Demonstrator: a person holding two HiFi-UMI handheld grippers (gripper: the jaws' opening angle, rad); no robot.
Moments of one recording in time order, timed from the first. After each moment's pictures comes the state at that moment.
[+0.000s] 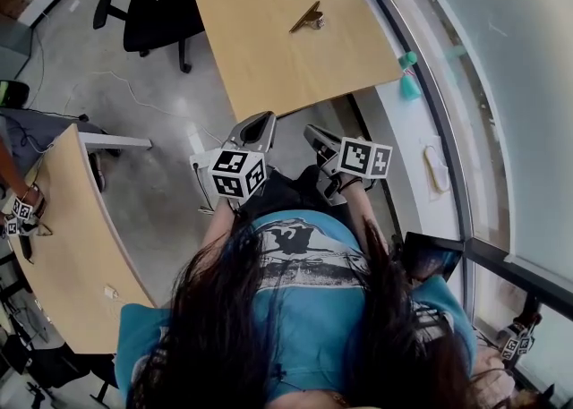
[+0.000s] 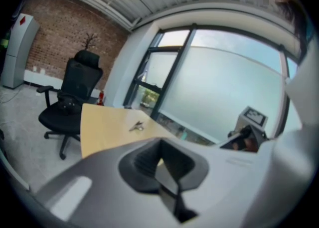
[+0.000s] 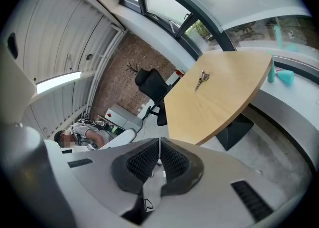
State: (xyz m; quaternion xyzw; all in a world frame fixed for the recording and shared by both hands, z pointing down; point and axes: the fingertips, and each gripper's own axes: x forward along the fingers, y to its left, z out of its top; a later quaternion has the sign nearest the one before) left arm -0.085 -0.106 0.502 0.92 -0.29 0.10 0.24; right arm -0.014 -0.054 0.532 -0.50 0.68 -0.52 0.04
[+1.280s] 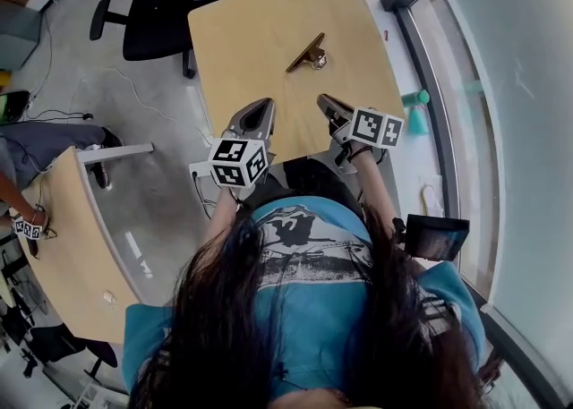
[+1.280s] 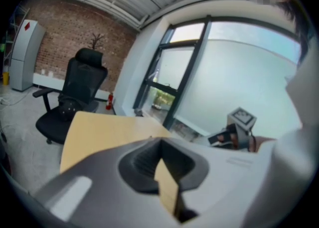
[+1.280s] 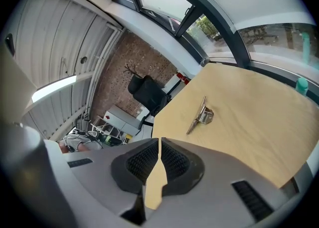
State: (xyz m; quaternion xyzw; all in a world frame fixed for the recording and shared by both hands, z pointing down) left arm 0.032 -0.295 0.516 0.89 -0.36 0.11 0.24; right arm 0.151 -0.283 0.557 -0.49 0.70 -0.52 0.03
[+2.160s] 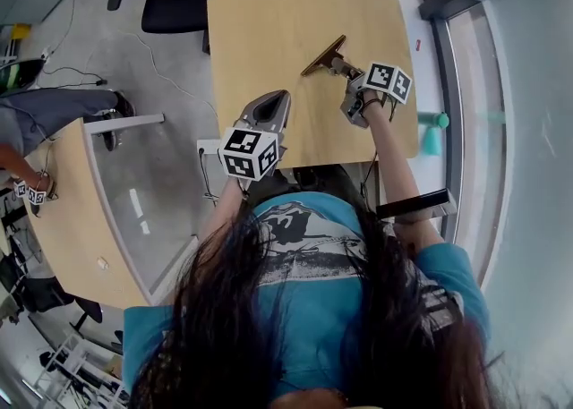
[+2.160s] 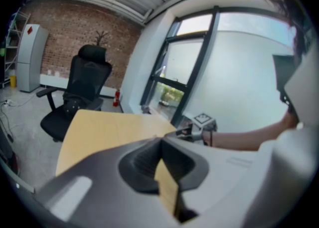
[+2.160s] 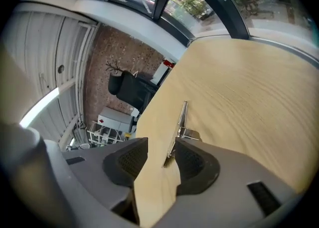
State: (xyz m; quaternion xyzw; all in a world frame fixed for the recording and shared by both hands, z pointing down) left arm 0.064 -0.349 0.539 0.87 -0.40 0.14 0.25; right arm 0.208 -0.431 0.667 -0.45 0.65 -0.61 0.02
